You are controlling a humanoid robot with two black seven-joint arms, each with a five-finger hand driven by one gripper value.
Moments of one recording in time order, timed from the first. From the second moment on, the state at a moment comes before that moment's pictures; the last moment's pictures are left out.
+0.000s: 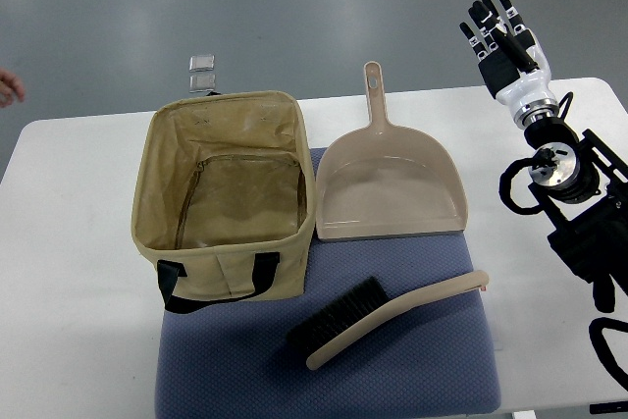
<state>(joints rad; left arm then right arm) 0.02 0.00 -0.07 -0.31 -0.07 0.00 0.10 0.65 -0.13 1.23 0.79 -0.24 0.16 0.29</state>
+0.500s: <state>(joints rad) 0.02 0.00 -0.07 -0.32 -0.08 0.01 0.11 0.66 -0.23 1.09 0.87 -0.33 0.15 0.21</state>
